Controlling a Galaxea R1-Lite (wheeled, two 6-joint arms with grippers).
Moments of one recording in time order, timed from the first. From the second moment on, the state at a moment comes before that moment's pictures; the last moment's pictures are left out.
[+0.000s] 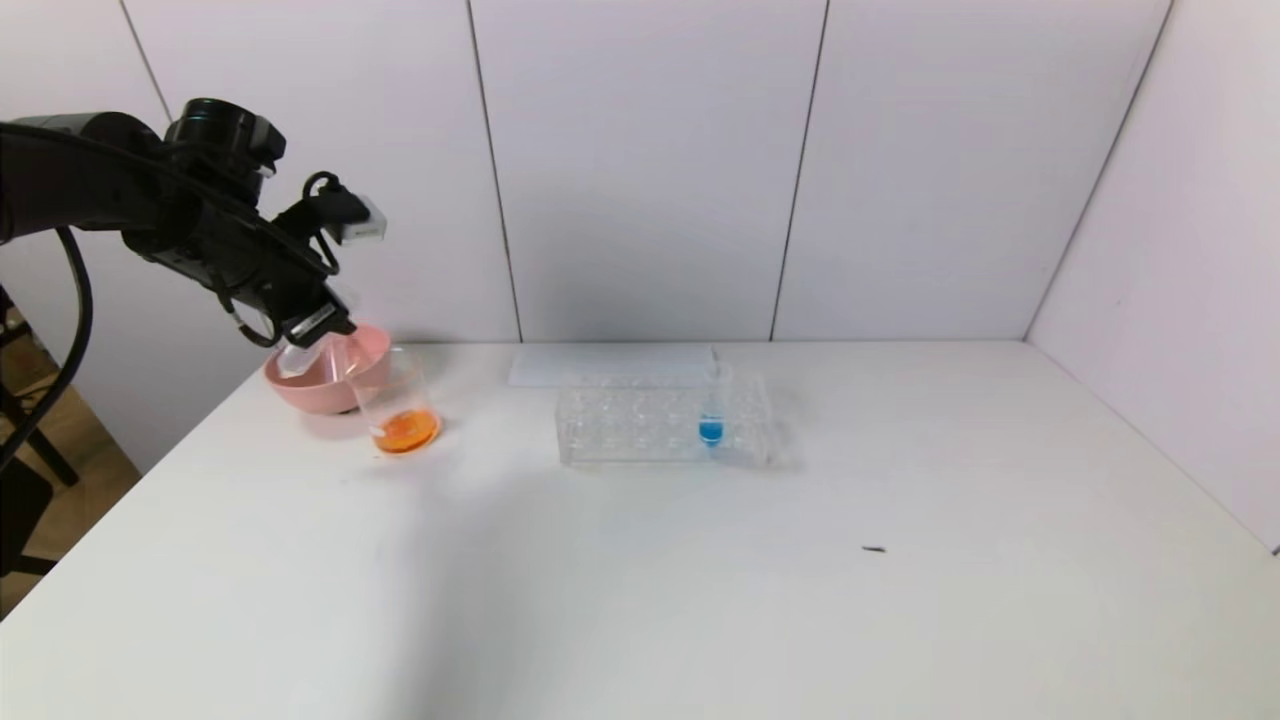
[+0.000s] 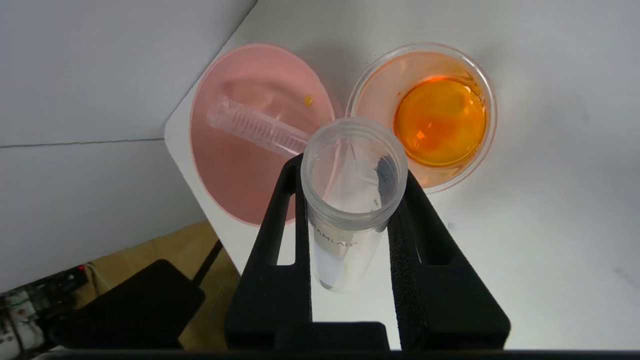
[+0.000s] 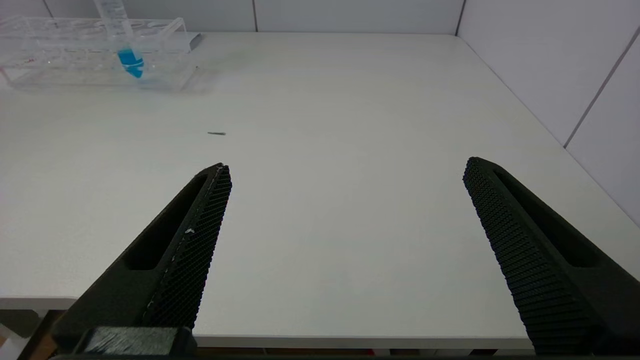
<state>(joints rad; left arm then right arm) 0.02 2.04 -1.97 0.67 -0.06 0.76 0.00 0.00 0.00 0.00 0.00 0.00</state>
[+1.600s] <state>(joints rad) 0.15 1.94 -1.69 0.08 -0.03 0.06 0.00 0.00 0.00 0.00 0.00 0.00</state>
